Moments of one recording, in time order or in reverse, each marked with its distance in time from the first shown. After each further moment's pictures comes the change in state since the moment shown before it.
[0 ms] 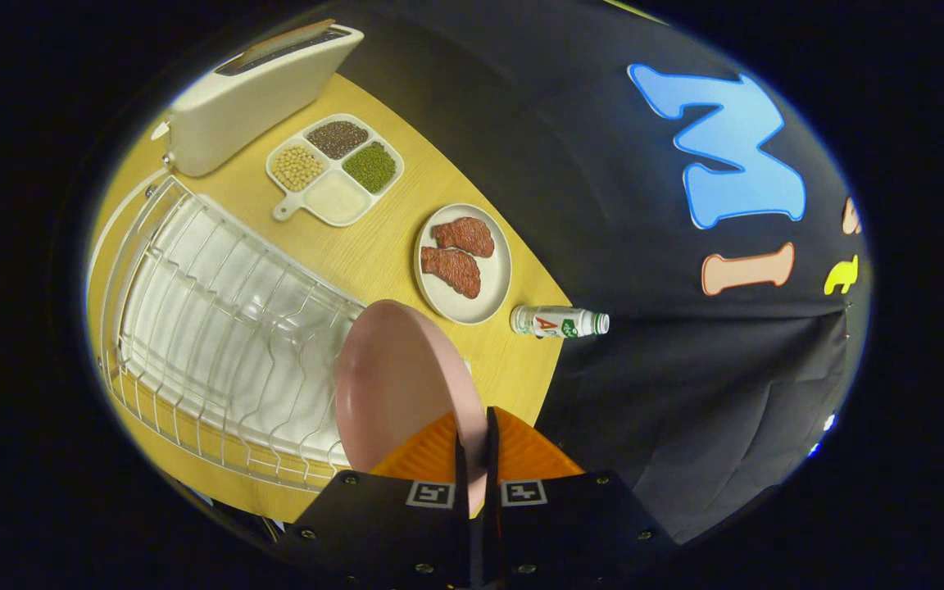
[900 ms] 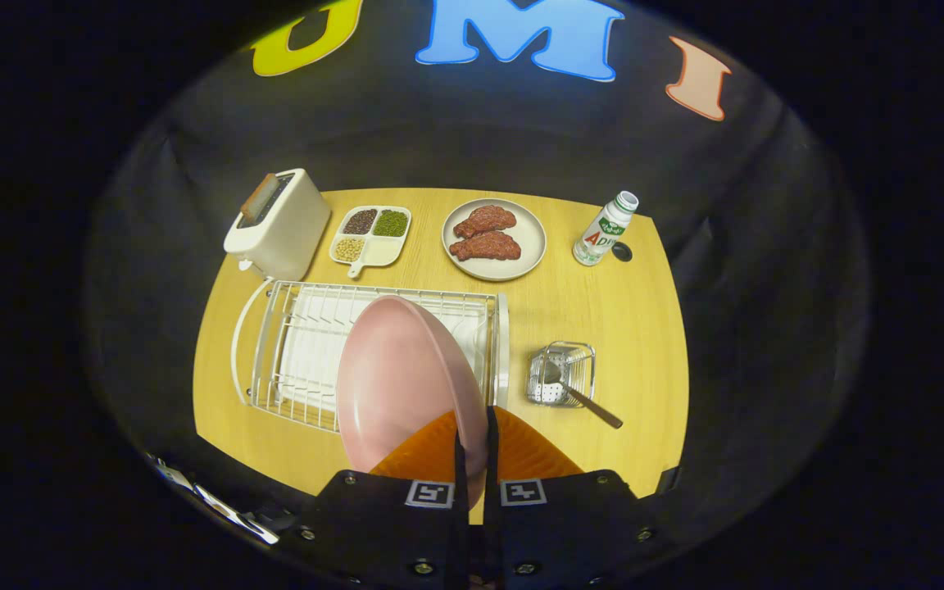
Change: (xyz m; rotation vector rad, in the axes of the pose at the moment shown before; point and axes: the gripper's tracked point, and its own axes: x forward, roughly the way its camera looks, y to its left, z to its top) arm -0.032 -0.023 -0.163 0.575 -0.179 0.708
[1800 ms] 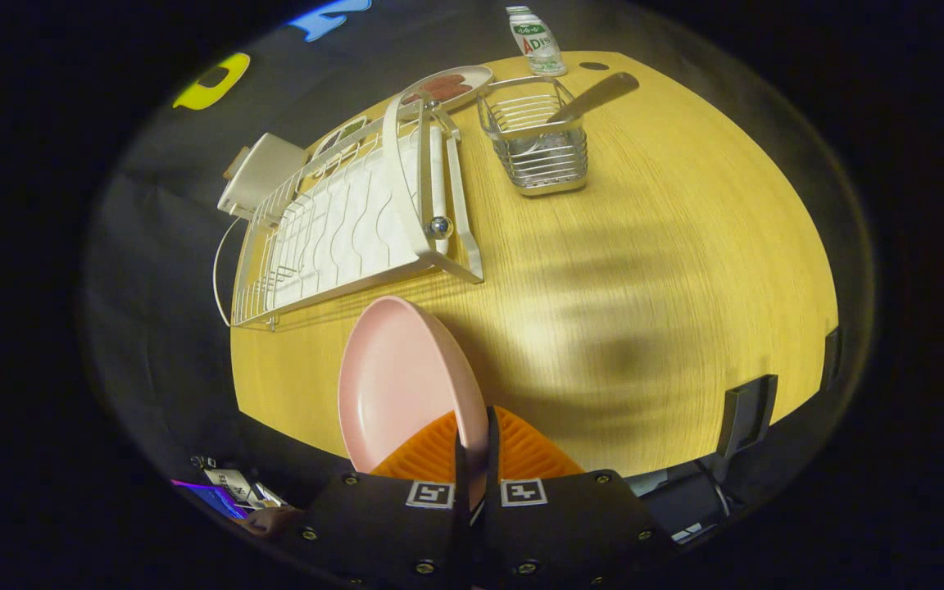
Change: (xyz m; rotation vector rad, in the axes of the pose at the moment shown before) arm 0.143 -0.042 -0.227 0.256 0.152 0.311
